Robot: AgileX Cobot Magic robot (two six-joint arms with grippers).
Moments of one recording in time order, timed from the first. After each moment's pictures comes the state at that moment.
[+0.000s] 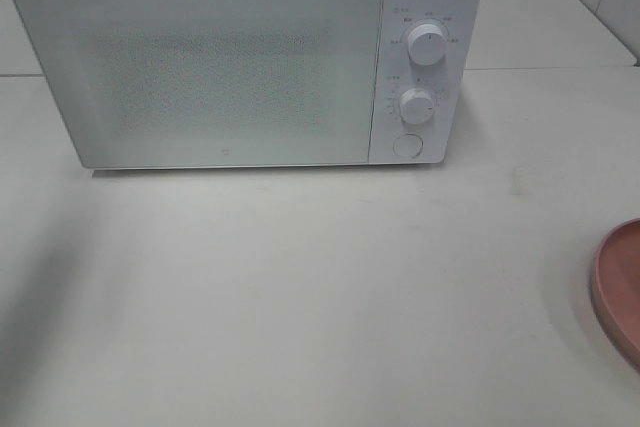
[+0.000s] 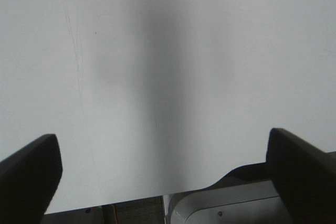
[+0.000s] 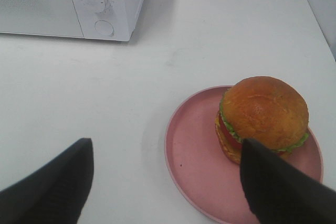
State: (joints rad) left arm -0.04 1.34 -1.06 -0.14 1.15 0.10; right arm 0.14 0.00 -0.50 -0.05 1.01 0.12
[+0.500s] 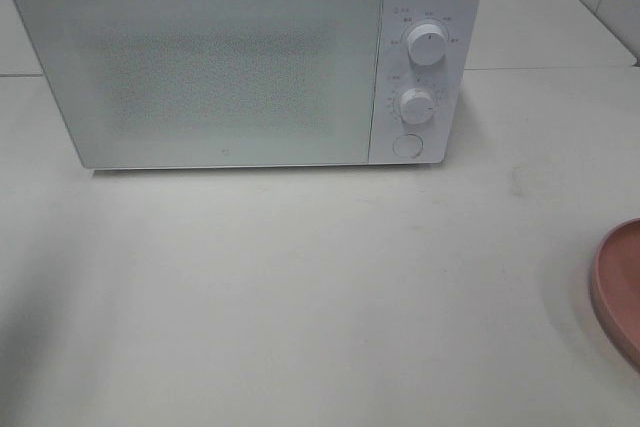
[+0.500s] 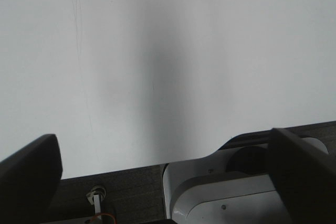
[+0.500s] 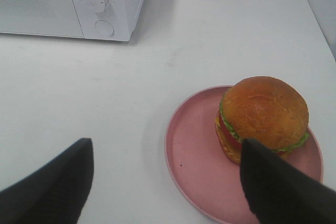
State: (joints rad) left arm -0.04 1.03 -0.84 -0.14 1.15 0.10; right arm 0.14 0.00 -0.50 -0.05 1.01 0.12
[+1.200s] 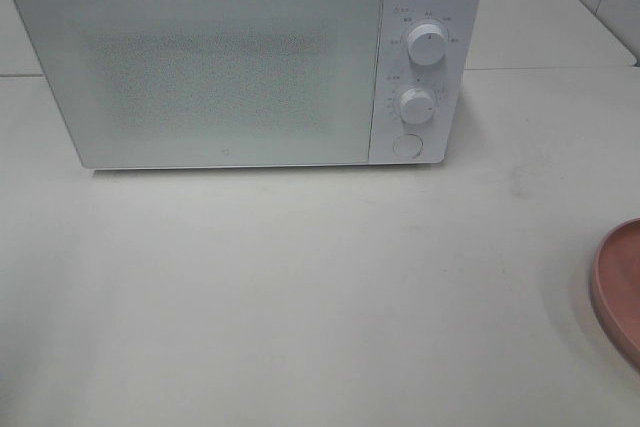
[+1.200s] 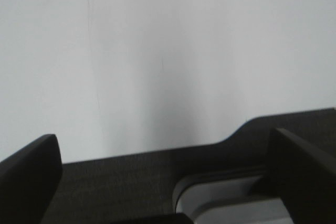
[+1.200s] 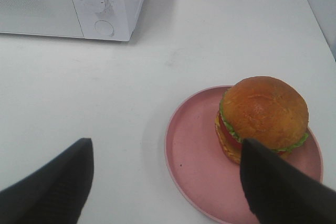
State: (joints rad) left arm -0.04 0.53 -0.55 -0.10 1.13 0.10; right arm 0.14 0.00 -0.50 -0.05 1.01 0.12
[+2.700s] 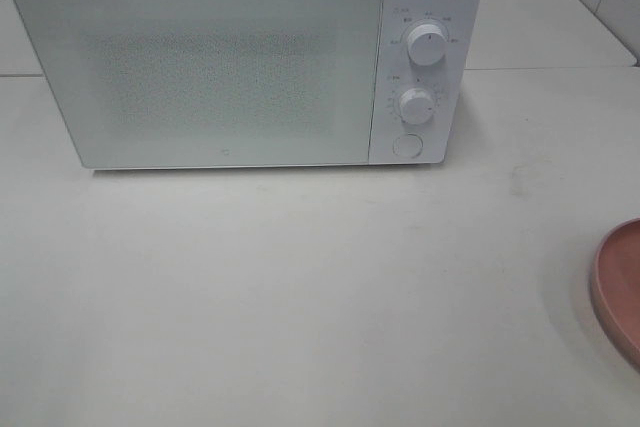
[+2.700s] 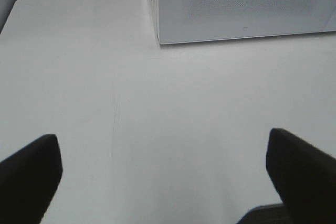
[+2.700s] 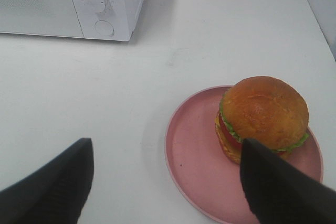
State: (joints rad) left arm -0.04 0.00 -0.52 -0.10 1.09 0.09; right arm 0.14 0.00 -0.50 -0.05 1.01 0.12
